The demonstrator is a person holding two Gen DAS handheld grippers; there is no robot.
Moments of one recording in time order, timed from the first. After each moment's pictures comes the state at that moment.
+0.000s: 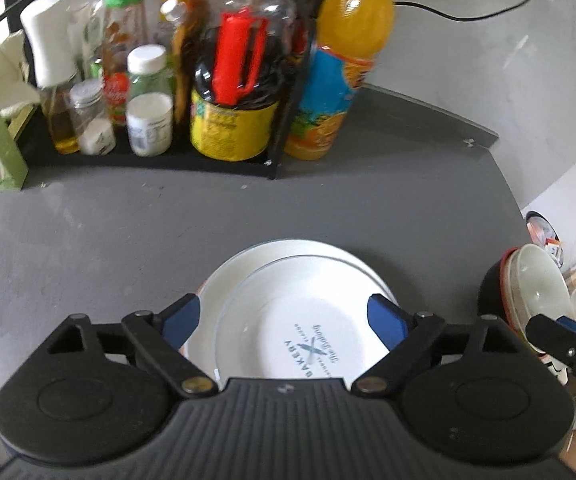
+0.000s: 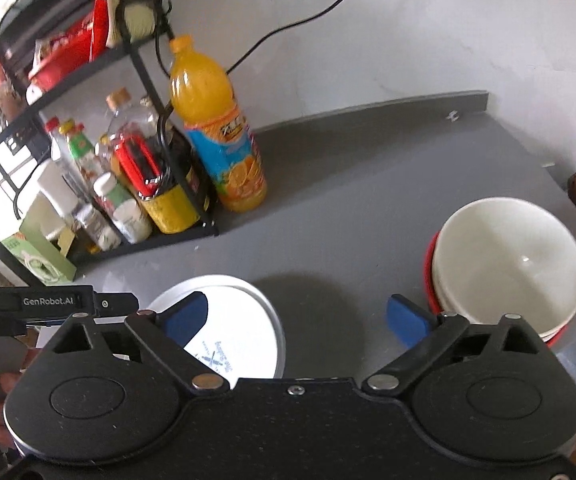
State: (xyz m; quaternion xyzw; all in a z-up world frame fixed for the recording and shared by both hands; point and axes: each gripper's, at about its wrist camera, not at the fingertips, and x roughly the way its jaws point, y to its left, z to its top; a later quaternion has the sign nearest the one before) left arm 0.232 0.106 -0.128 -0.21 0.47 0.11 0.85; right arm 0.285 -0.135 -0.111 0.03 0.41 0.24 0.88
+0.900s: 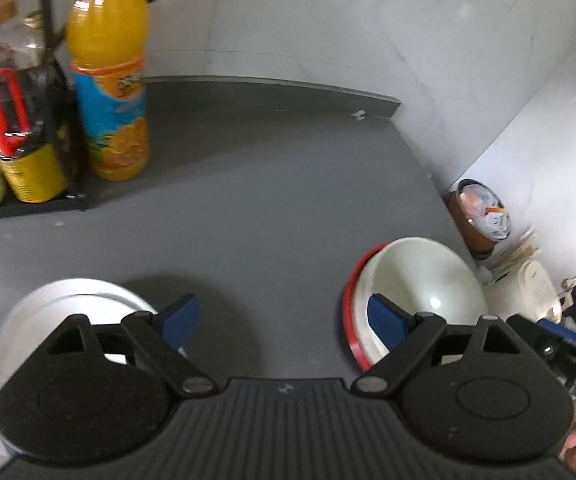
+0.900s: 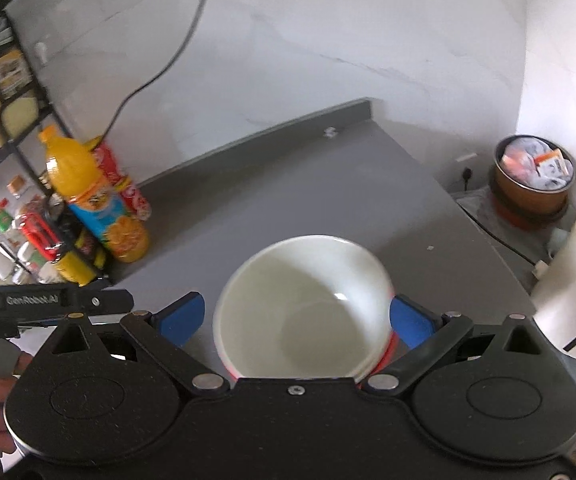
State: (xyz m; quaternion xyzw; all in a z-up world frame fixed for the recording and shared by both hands) left arm 0.341 -0.057 -0.114 -0.18 0.47 0.02 0.87; right arm 0.354 -0.294 -0.116 0.07 0.41 0.16 0.89
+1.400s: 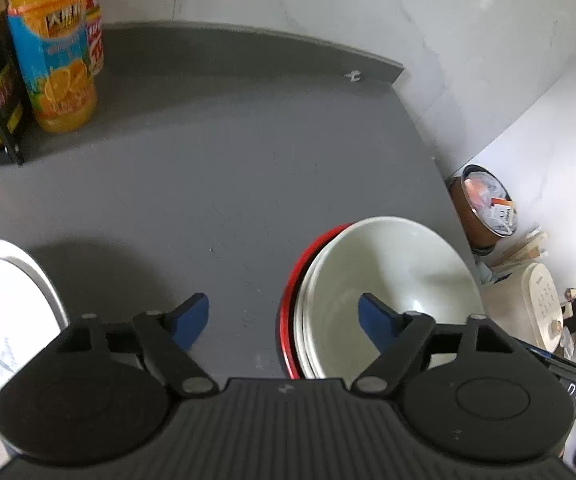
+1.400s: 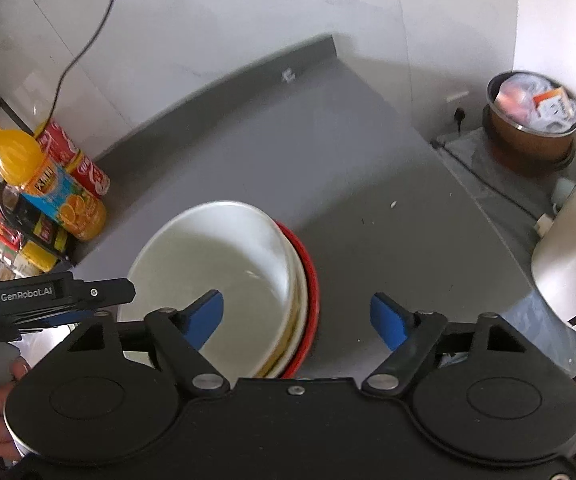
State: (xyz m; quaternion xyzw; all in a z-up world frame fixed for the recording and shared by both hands) left arm 0.389 -0.113 -0.169 -0.21 0.51 0.04 0.84; right arm 0.413 -0.341 -0.177 0.09 0.49 0.17 0.85
